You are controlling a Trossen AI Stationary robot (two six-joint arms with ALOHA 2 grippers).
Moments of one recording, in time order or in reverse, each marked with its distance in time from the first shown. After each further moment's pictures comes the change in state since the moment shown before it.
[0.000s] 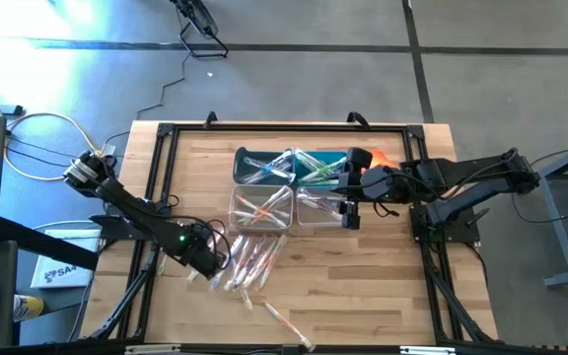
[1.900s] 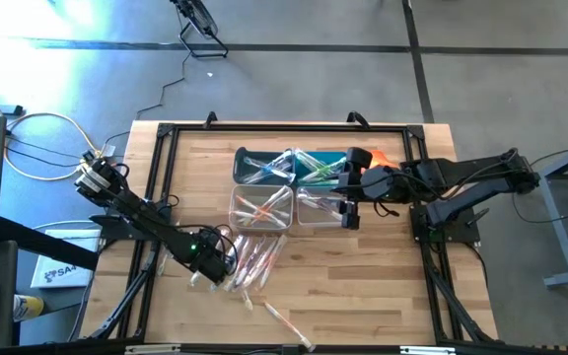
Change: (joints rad) left arm 0.000 0.138 -0.019 0.166 -0.079 0.000; right arm 0.000 0.000 0.000 0.009 0.000 0.004
